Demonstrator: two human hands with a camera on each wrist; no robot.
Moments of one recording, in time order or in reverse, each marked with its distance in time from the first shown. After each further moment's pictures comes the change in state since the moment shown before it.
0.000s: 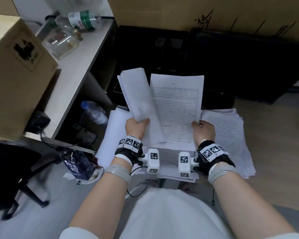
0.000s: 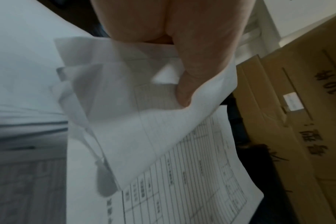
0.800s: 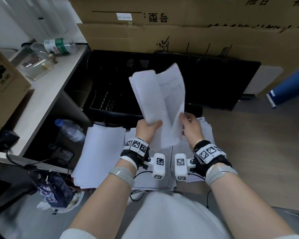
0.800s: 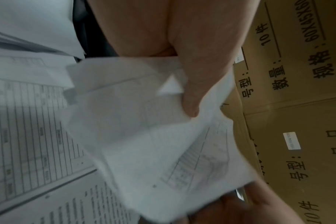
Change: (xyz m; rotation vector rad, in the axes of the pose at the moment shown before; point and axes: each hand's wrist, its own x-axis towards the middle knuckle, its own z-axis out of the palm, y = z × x) left_hand -0.079 0.050 0.105 -0.150 -0.355 0.221; right_hand 0.005 -0.026 -0.091 0.429 -0.159 -0.194
